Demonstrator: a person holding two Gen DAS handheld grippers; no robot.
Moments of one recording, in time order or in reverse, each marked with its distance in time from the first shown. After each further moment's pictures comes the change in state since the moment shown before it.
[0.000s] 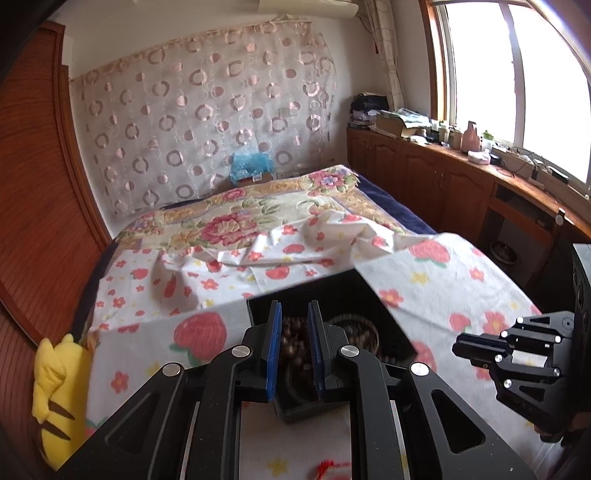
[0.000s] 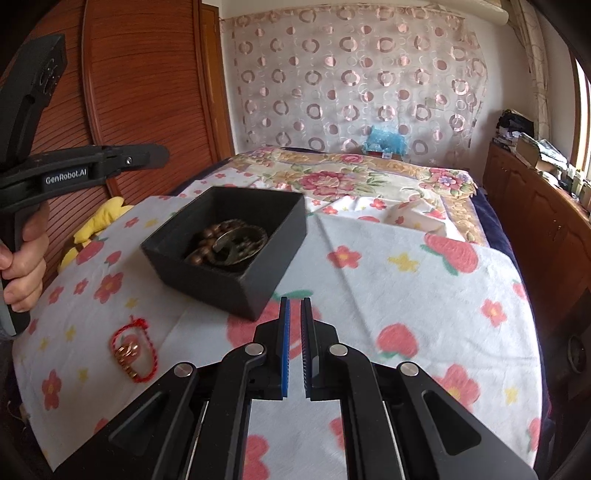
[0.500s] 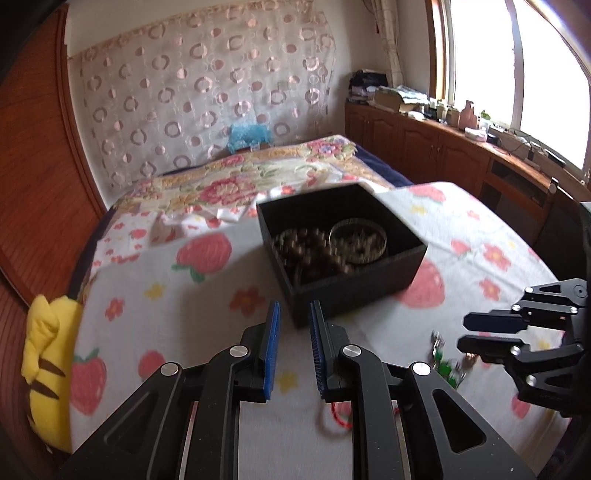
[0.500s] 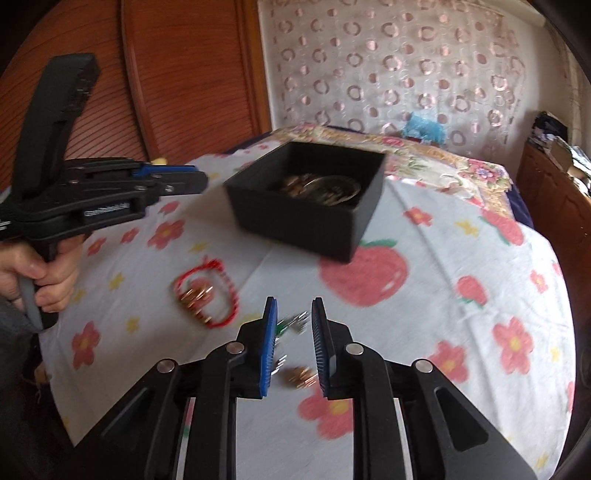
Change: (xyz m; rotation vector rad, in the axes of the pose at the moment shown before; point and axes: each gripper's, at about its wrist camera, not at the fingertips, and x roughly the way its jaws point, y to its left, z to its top) left arm -0.007 0.014 -0.076 -0.023 0.098 -0.024; right arm -0.007 0.061 -0.034 -0.091 0.095 0.118
